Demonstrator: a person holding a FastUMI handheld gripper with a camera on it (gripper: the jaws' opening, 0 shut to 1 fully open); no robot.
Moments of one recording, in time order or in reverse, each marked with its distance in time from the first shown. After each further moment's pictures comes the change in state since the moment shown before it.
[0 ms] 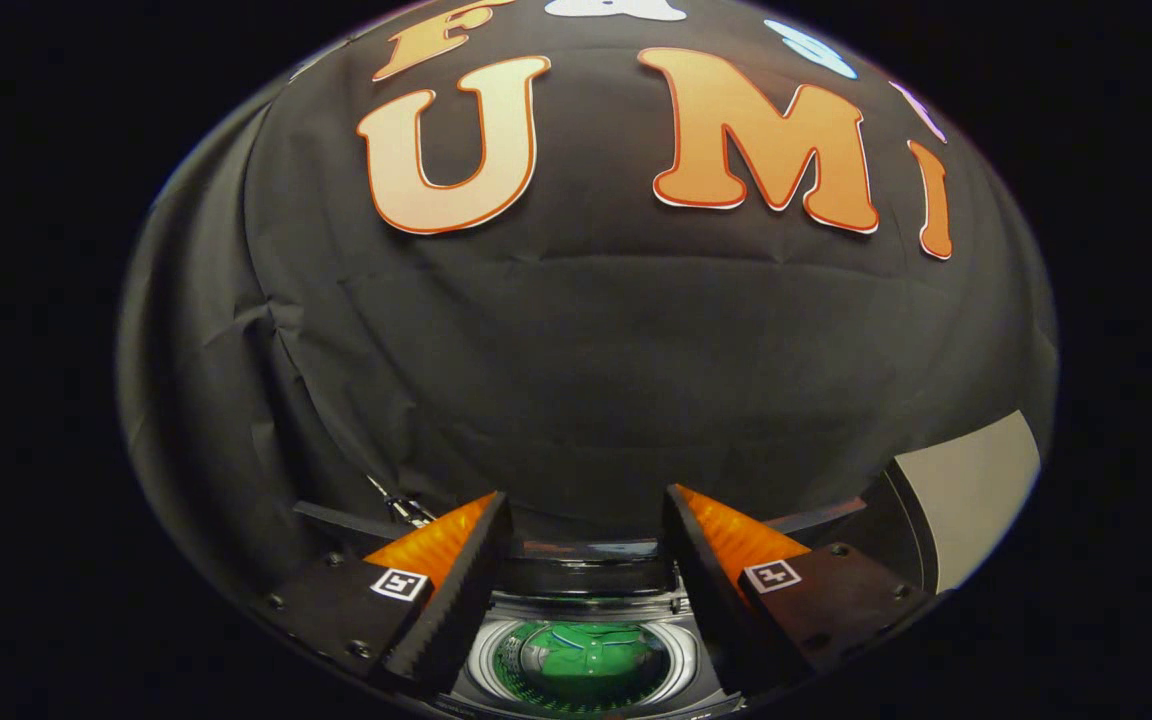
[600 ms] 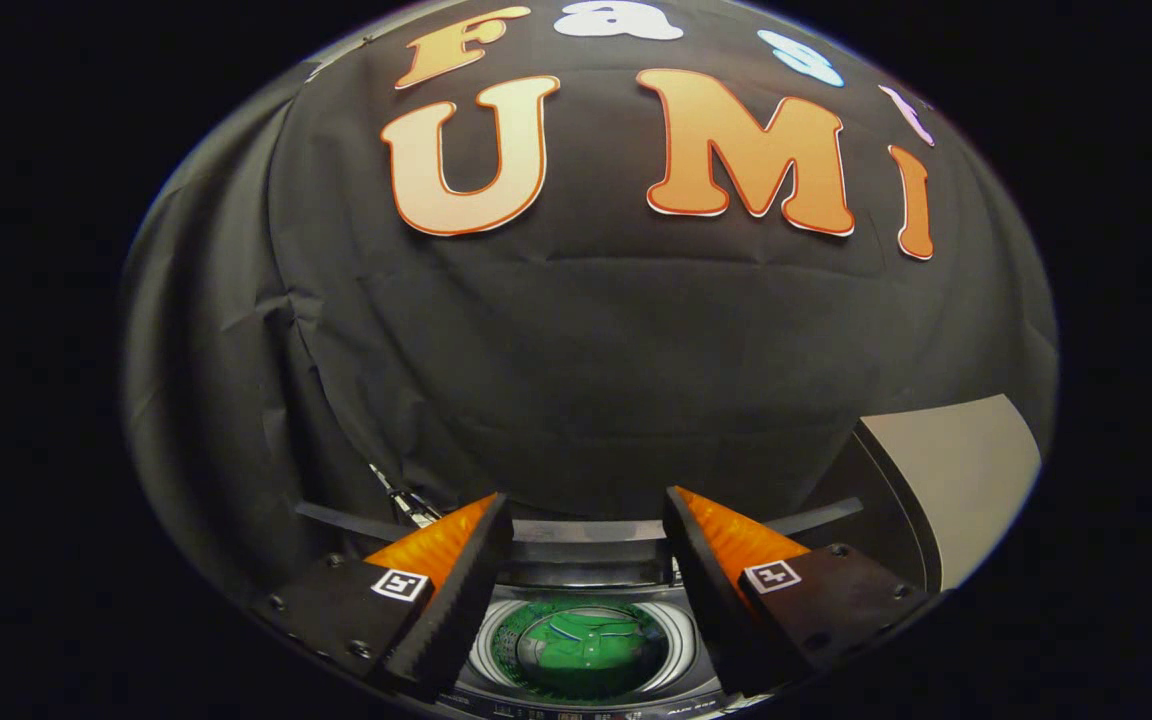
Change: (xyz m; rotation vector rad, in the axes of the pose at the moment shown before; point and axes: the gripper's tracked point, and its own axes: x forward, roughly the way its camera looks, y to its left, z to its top) arm -0.044 0.004 -0.036 -0.013 -0.046 -0.002
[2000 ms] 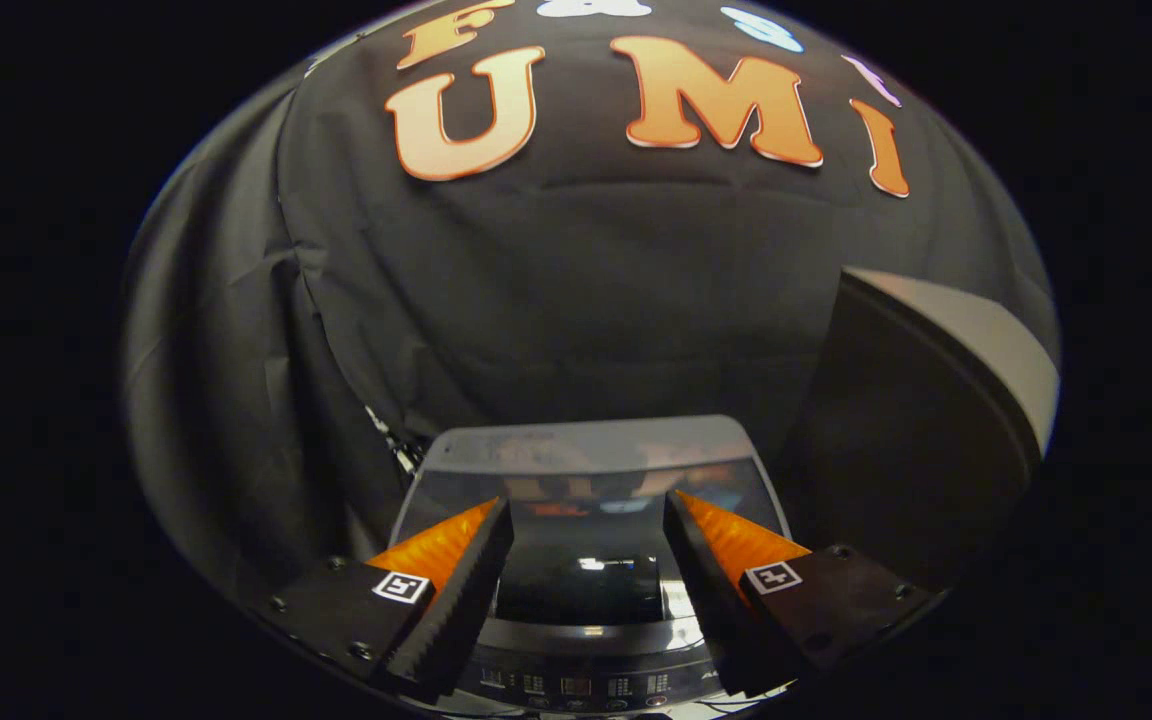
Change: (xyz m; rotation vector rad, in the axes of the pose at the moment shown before) arm -0.009 -0.005 -0.156 0.033 0.139 0.007
